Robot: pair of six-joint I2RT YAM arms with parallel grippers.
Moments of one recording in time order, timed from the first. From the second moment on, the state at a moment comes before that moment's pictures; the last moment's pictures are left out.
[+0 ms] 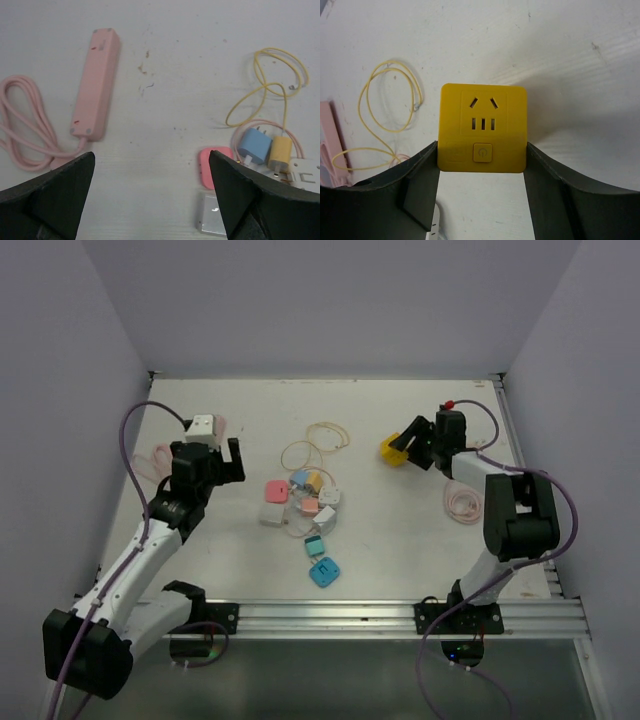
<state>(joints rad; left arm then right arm) -0.34 0.99 0.73 -0.18 -0.27 -0.20 0.09 1.68 0.94 0.04 -0.19 0.72</state>
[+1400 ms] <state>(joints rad) -0.27 0.82 0.66 -0.20 -0.31 -0.20 -0.06 1.67 0.97 0.00 -0.35 0.65</state>
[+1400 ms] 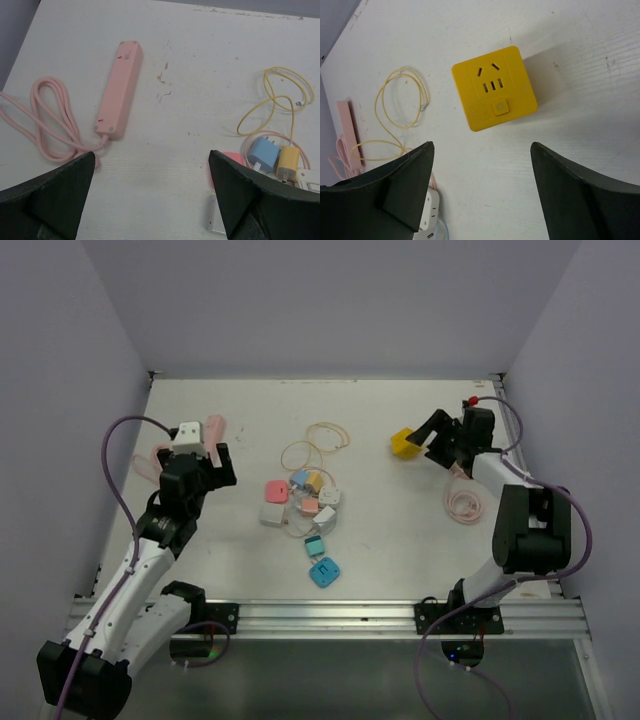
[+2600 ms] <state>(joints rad) -0.27 0.52 1.46 -0.85 -0.46 -0.25 0.15 0.60 1.53 -0.85 0.31 0.32</state>
